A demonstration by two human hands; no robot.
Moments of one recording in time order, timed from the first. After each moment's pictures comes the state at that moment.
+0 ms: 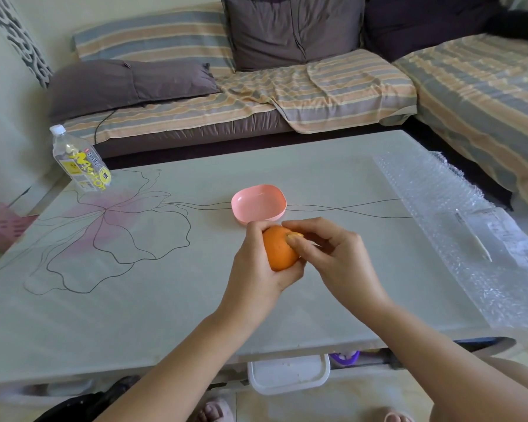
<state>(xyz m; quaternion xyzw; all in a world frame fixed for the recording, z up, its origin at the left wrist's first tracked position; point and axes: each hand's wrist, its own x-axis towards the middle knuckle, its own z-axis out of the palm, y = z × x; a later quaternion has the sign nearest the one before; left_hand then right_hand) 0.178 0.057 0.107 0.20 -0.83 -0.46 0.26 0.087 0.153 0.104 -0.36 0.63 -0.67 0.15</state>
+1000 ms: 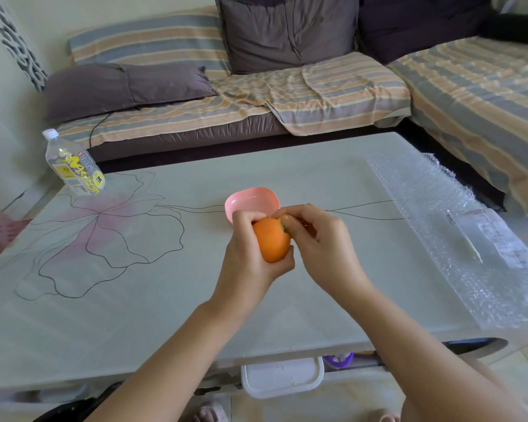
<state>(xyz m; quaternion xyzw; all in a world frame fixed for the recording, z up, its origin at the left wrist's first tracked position) 0.164 0.056 0.111 0.18 -0.85 -0.38 0.33 0.079 0.141 0.119 -0.35 0.71 -0.61 0.09</state>
